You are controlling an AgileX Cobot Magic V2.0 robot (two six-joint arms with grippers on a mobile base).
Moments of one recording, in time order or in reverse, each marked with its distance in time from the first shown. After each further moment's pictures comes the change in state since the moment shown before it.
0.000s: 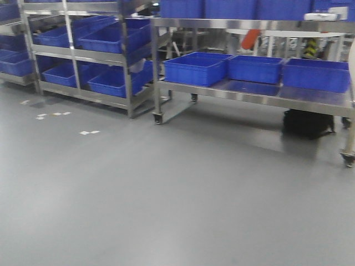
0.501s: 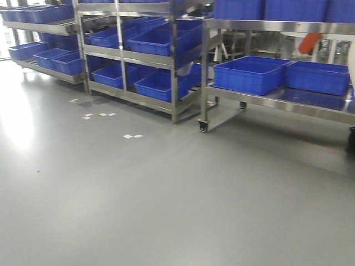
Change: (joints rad) left arm 0.000 0.000 0.000 0.000 0.000 0.000; right arm 0.000 0.000 0.000 0.000 0.000 0.000
